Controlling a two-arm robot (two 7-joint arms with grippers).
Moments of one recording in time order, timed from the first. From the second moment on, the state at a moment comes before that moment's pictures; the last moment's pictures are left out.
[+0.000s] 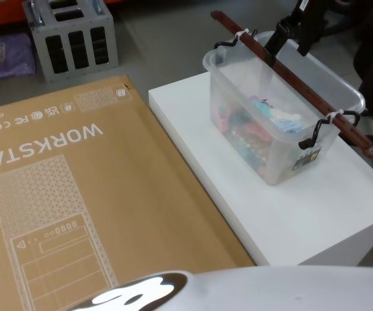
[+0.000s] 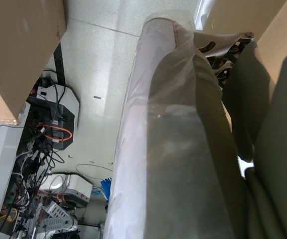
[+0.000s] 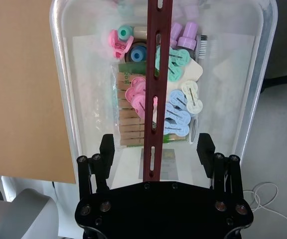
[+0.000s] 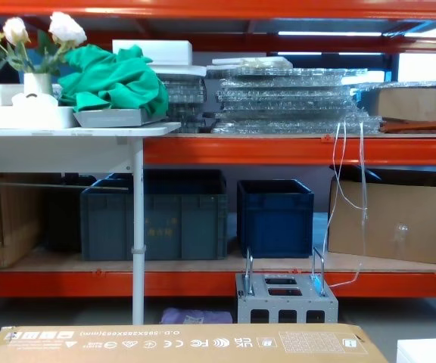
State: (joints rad) left arm -1.47 0.97 1.56 -0.90 0.05 0.15 -1.47; right arm 1.27 0.91 -1.09 -1.07 -0.16 -0.01 1.53
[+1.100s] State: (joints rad) left arm -1.47 0.97 1.56 -0.90 0.05 0.15 -1.47; right arm 1.27 0.91 -1.09 -1.07 -0.16 -0.01 1.53
